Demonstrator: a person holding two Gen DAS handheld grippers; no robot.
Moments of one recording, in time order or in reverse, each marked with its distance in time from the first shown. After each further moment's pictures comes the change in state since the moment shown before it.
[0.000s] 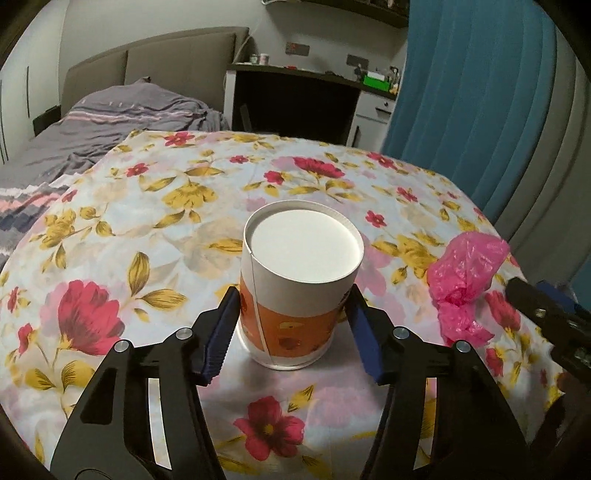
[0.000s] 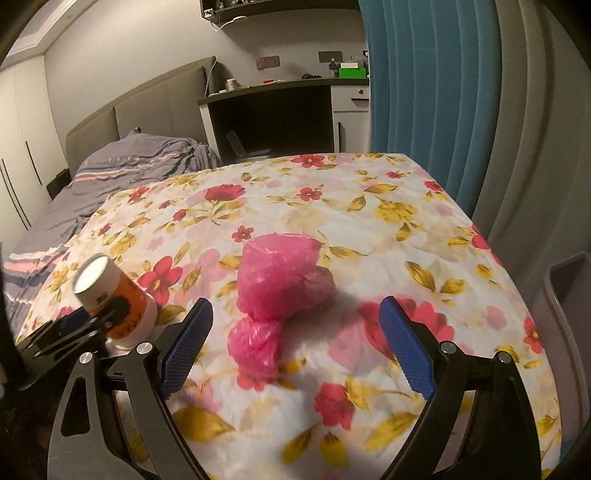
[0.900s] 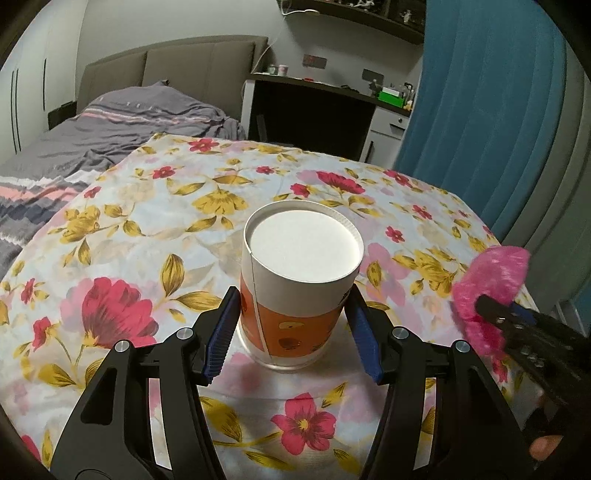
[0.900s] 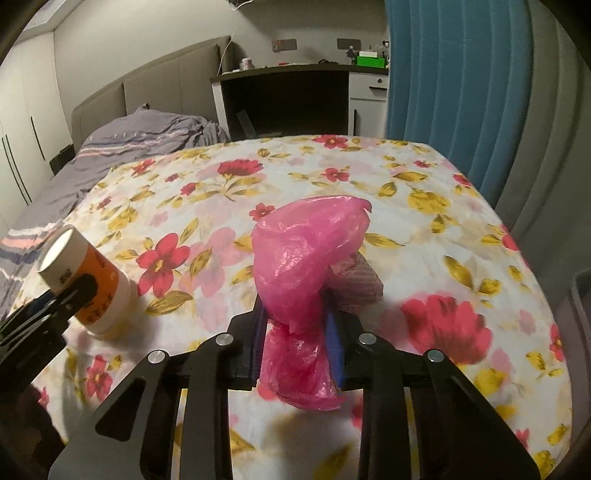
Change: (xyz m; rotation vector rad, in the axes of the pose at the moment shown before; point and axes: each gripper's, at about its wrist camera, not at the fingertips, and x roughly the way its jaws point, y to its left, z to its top) left arm -0.012 0.021 0.000 -0.040 -0.036 0.029; right arm 0.019 0.017 -0.009 -0.063 0.045 0.014
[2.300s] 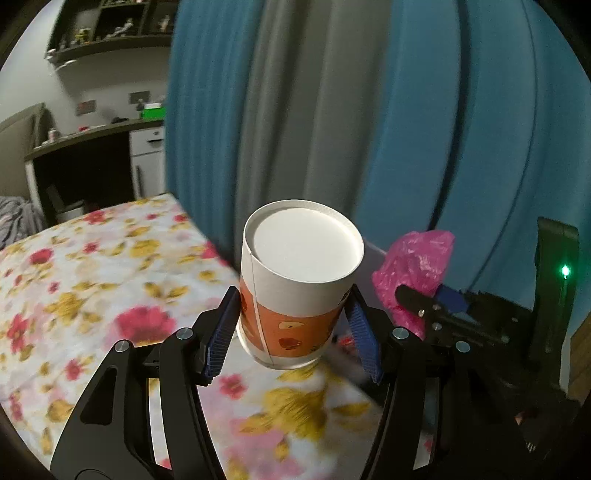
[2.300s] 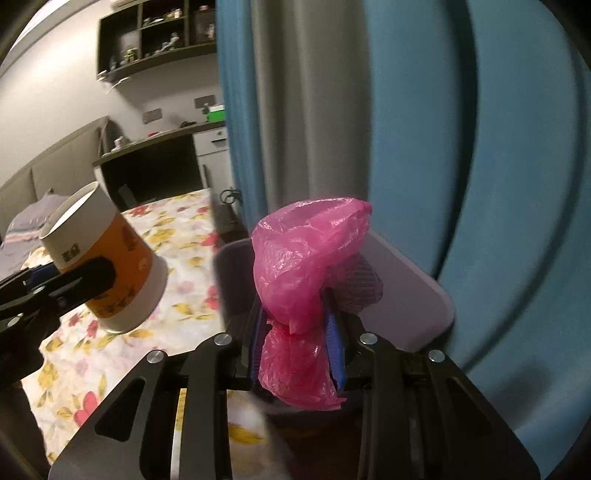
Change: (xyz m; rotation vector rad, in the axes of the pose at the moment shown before) left arm -0.126 -0.354 -0.066 0.472 -0.001 -0.631; right arm -0.195 -0.267 -0.100 0.273 -0.192 -0.335
